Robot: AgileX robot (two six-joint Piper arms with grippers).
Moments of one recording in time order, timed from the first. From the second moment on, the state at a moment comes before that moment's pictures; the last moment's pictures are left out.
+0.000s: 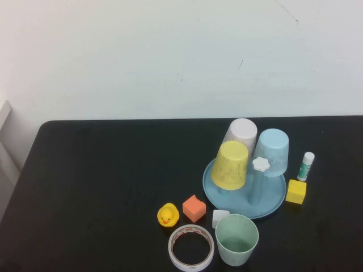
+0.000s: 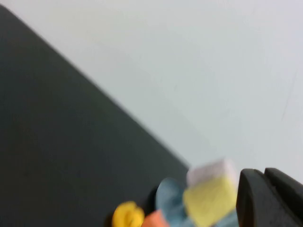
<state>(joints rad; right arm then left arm) -0.01 -0.01 0.02 0.19 0.38 0.16 -0.04 -0.01 0.02 -0.97 0.29 0.07</state>
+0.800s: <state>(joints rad) -0.01 -0.01 0.03 0.67 0.45 -0.01 -0.04 0.29 -0.39 -0.72 0.59 0.46</state>
